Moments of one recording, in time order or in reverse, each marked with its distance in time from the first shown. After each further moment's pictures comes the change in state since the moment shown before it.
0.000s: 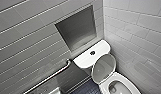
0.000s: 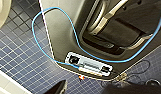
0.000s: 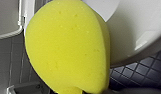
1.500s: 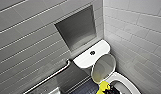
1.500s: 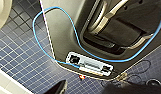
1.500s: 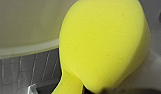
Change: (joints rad) left arm 0.000 0.000 -0.005 0.000 0.000 0.000; right arm 0.448 0.389 -0.234 0.017 -0.476 -0.019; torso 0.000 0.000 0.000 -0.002
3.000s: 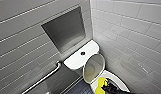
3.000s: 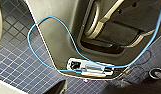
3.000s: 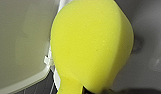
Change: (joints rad) left arm -0.006 -0.012 -0.002 0.000 -0.002 0.000; right arm 0.054 0.177 -0.313 0.026 -0.027 -0.003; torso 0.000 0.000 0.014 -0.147
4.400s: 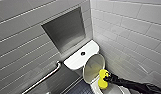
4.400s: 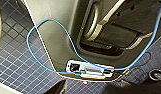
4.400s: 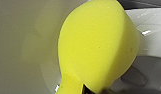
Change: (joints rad) left arm 0.000 0.002 0.000 0.002 -0.010 0.001; right arm 0.147 -0.090 0.092 0.013 -0.111 -0.154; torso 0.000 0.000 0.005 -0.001
